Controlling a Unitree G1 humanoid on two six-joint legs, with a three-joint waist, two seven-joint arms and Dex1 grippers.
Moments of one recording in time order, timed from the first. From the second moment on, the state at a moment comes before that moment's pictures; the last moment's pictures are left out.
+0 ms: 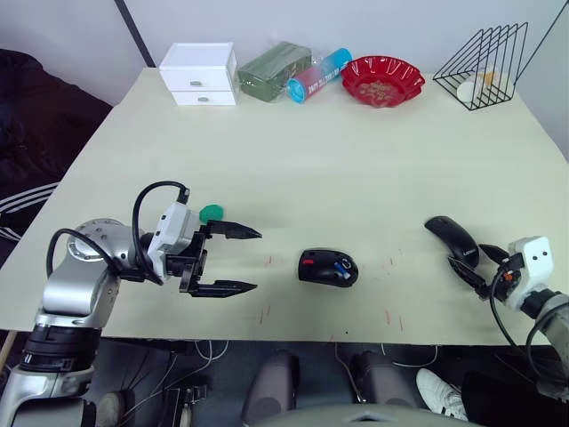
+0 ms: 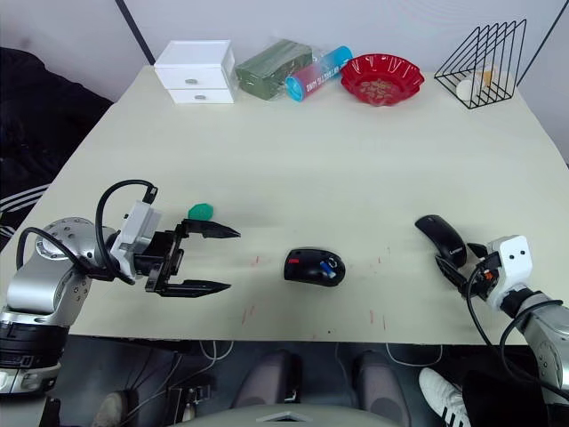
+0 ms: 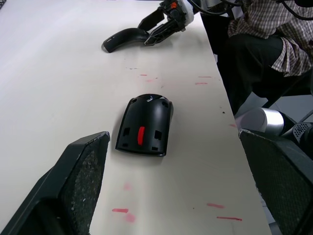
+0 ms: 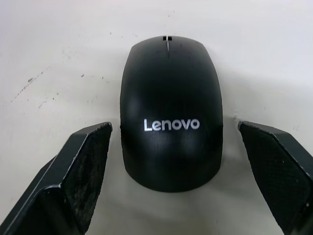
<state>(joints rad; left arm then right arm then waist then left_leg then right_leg) -0.22 0.87 0.09 -0.10 -0.55 0.21 -1.52 0.18 -0.59 -0.33 -0.16 0.45 0.37 0.64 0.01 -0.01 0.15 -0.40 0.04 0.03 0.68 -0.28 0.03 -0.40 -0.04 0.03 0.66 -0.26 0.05</state>
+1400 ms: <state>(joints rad) -0.31 0.87 0.05 0.01 -0.53 0.13 -1.56 0.01 -0.88 -0.13 -0.54 0.52 0.55 0.89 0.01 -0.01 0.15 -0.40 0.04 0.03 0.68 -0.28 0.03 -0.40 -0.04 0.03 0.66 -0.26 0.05</state>
